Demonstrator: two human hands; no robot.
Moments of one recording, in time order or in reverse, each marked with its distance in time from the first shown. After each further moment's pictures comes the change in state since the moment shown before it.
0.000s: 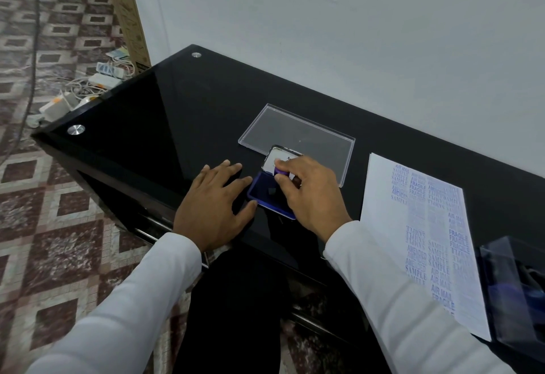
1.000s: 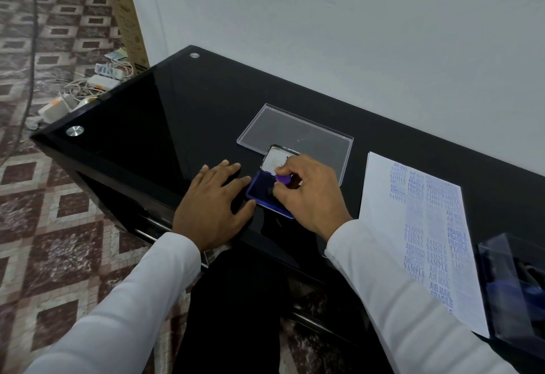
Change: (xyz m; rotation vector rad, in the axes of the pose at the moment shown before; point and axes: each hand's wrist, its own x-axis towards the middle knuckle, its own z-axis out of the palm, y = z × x) left_hand 0.002 -0.001 0.000 0.018 -0.031 -0.001; right_hand -0.003 -0.002 -0.005 0.076 -0.009 0.047
